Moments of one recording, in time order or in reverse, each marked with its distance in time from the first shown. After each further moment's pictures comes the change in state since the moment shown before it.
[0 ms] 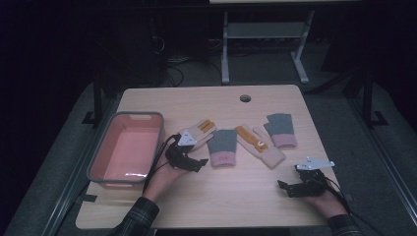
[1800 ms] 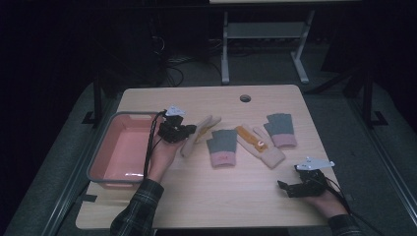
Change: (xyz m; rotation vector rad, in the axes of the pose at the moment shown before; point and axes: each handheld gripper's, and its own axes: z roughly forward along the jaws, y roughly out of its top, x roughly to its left) left arm 0.043 0.042 -0.026 -0.114 0.060 -0.248; right arm 0.000 0.000 0.000 0.000 0.007 0.000
